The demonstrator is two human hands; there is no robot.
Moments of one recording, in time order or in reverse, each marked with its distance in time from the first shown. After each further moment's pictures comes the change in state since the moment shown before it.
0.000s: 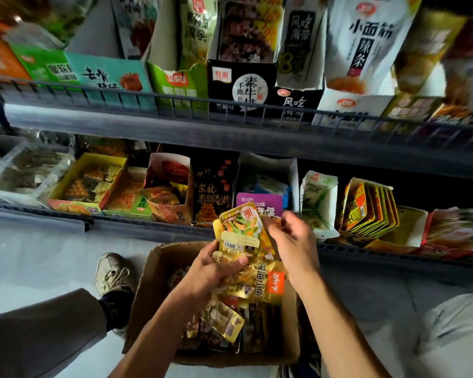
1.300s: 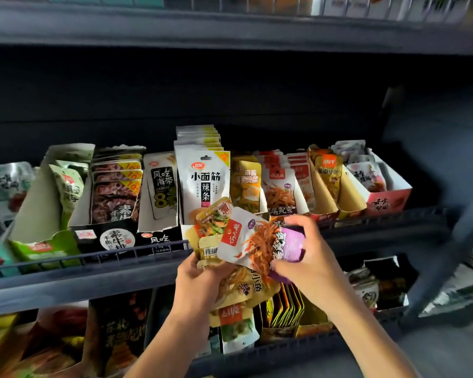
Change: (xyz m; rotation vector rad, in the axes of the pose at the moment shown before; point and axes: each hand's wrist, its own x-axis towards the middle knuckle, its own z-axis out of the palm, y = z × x) left_hand 0.026 0.133 0.238 0.109 0.016 0.308; right_hand 0.005 -0.183 -0.199 -0.449 0.142 -0.357
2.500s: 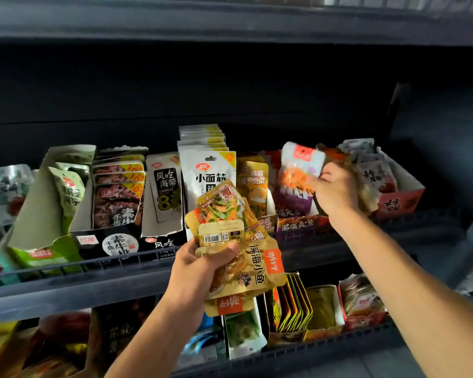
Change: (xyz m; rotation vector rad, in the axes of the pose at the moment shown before) left_hand 0.016 0.027 -0.009 -0.040 -0.158 0.023; right_hand 0.140 0.002 -0.038 0.086 0.485 0.029
